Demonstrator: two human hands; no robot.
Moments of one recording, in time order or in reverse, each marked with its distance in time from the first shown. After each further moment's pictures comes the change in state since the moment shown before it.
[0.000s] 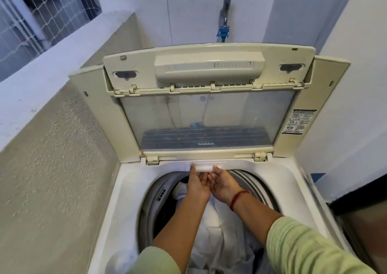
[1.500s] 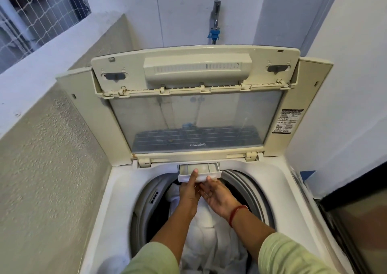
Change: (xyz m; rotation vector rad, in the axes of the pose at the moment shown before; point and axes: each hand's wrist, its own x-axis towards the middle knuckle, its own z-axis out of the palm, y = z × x) left_hand -0.002 -0.012 -0.028 0.401 -0.068 0.165; right_hand -0.016 0.018 -0.029 0.011 -0.150 -0.120
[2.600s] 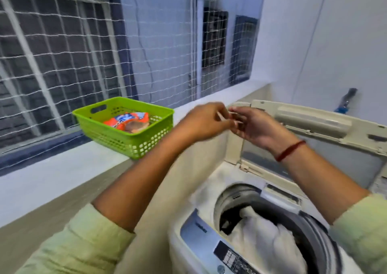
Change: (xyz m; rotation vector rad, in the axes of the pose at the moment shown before) left_hand -0.436 0.210 -0.057 1.300 0.474 0.975; right_hand -0.296 -0.039 0.255 -0.757 -0.840 -0.112
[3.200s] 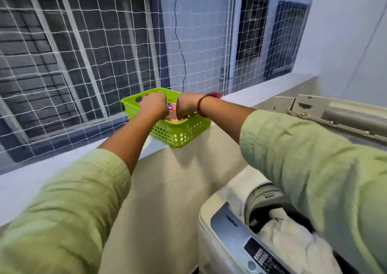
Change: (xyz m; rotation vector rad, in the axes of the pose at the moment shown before) left_hand -0.004 -0.175 -0.088 0.693 0.171 -0.575; right_hand 0.088 0.034 0.209 -1.825 -0.378 -0.352
